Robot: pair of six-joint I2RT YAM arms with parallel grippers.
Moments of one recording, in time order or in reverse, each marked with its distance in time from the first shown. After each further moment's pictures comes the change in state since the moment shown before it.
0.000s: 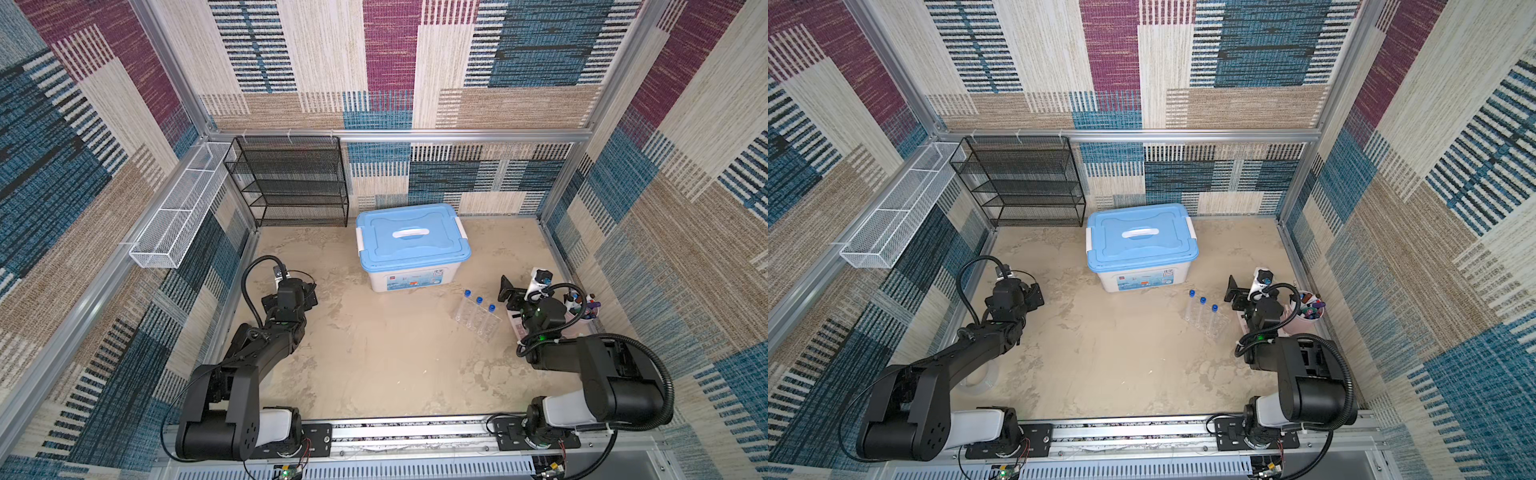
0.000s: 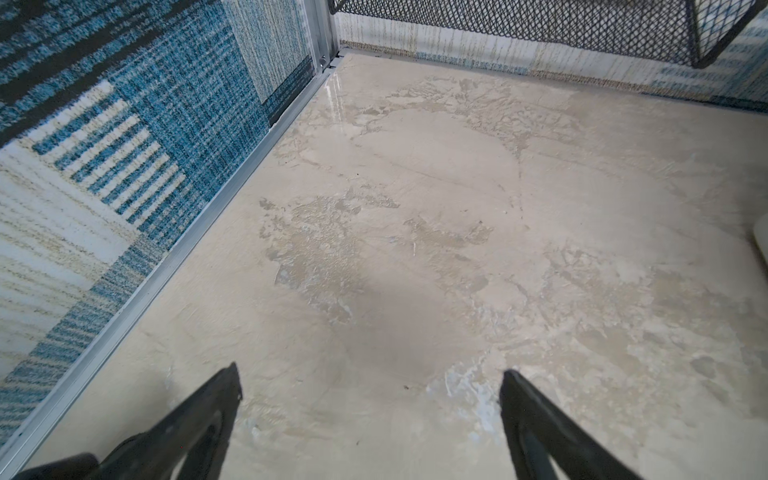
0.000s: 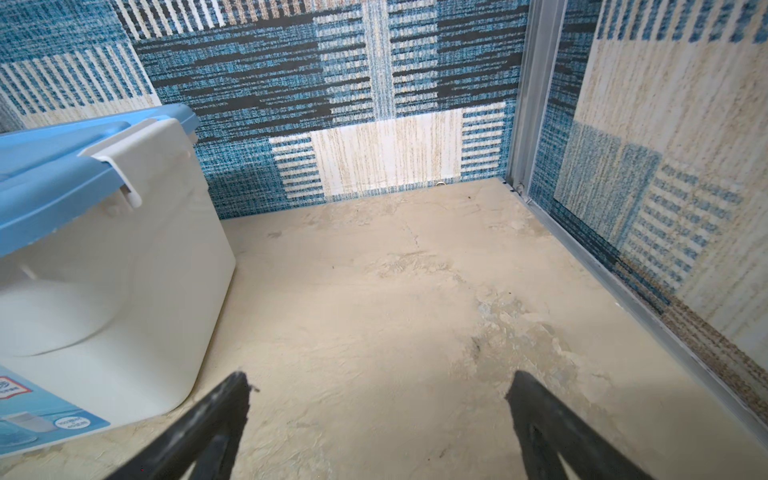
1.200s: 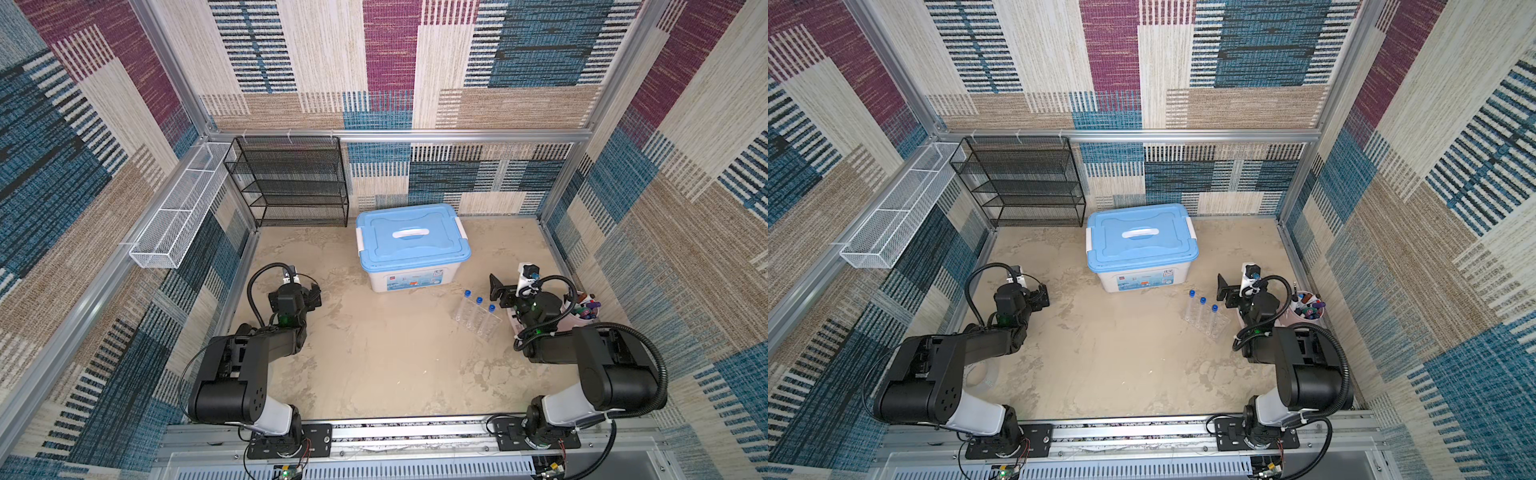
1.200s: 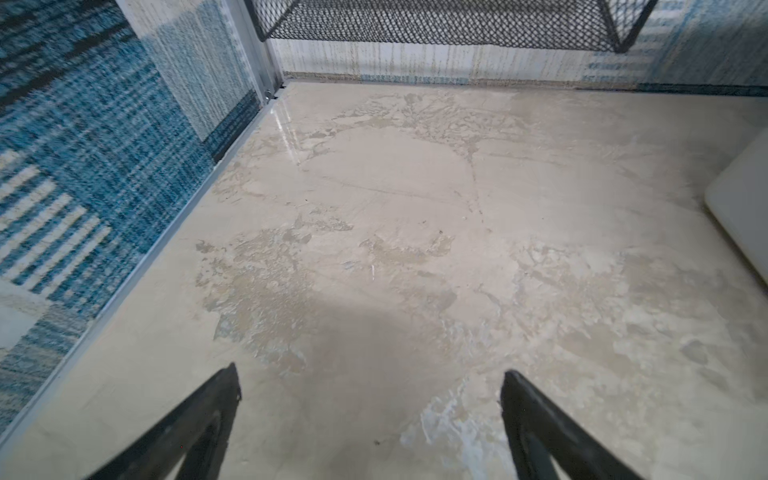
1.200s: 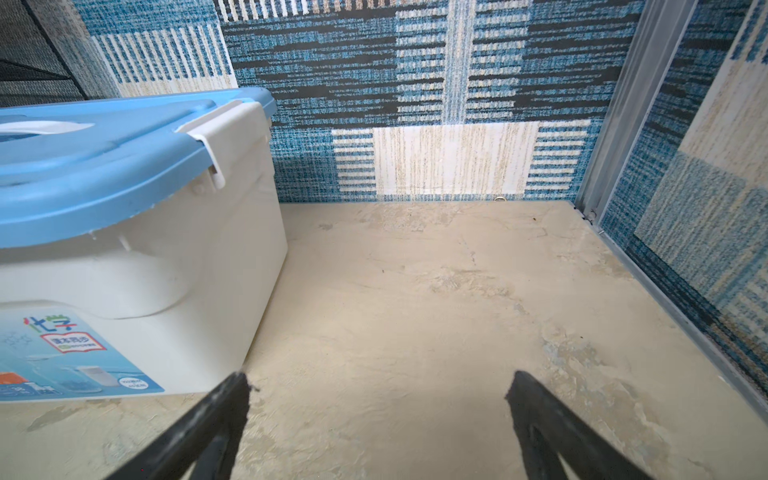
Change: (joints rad) left arm 0.038 0.171 -0.088 0.386 0.168 0.138; right arm 0.031 0.069 0.055 0.013 -0.134 -0.079
